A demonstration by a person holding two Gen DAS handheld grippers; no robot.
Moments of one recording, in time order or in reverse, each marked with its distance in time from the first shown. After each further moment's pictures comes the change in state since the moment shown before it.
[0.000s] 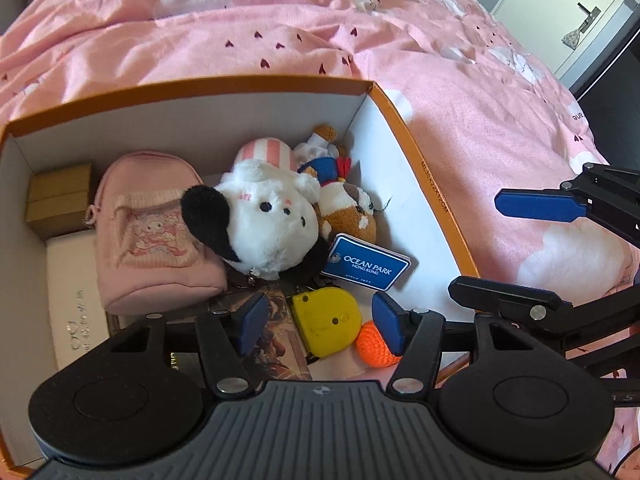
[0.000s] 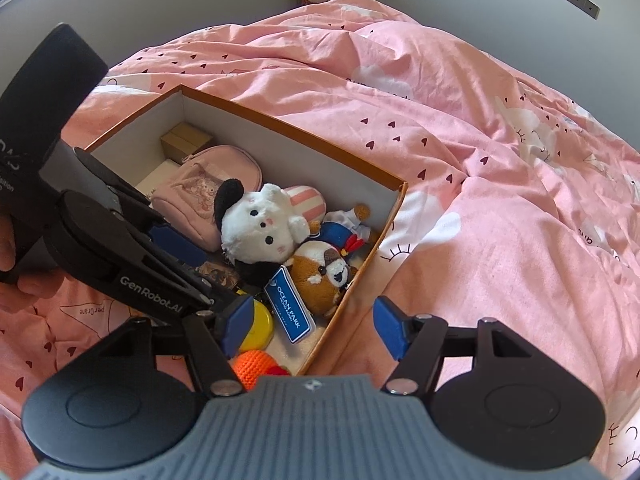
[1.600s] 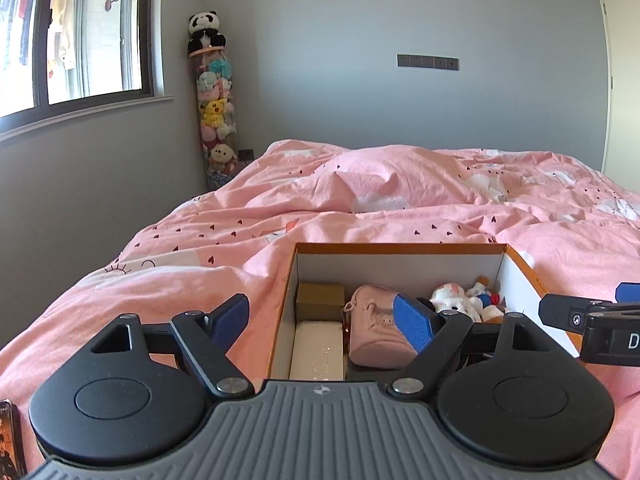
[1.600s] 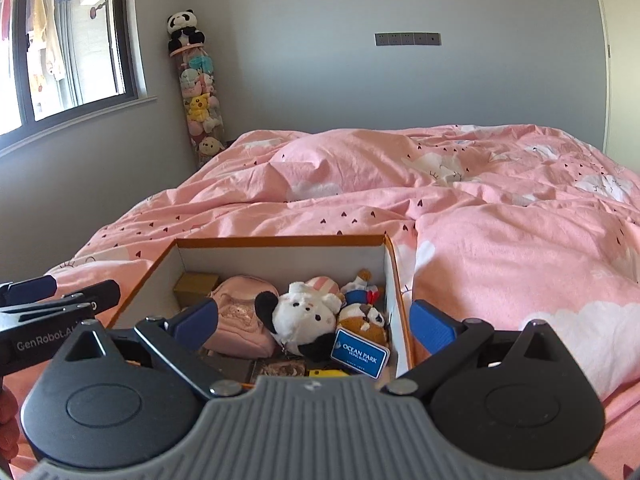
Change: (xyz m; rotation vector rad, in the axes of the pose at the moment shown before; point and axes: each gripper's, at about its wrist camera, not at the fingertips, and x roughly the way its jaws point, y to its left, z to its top) left arm -0.117 0.009 -0.114 -0.067 -0.658 0.484; right arm -0.052 0.092 -0.050 0.436 -0.428 -0.188
